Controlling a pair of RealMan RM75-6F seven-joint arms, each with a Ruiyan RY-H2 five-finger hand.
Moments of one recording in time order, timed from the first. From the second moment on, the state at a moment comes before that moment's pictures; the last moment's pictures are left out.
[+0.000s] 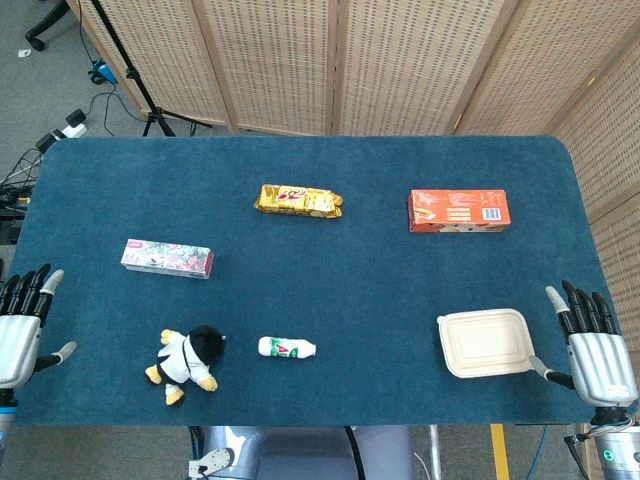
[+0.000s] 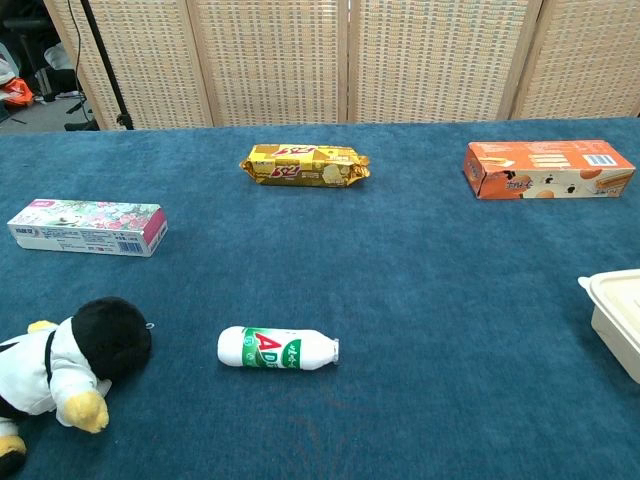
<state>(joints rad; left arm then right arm) -0.10 -1.15 -0.05 -1.62 1.49 1.49 0.16 0.07 -1.14 0.06 -1.60 -1.52 1.50 -0.13</state>
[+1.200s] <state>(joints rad) -0.11 -1.16 -0.04 -1.61 1.50 1.46 0.16 0.06 -1.13 0.06 -1.60 -1.52 1.52 -0.11</state>
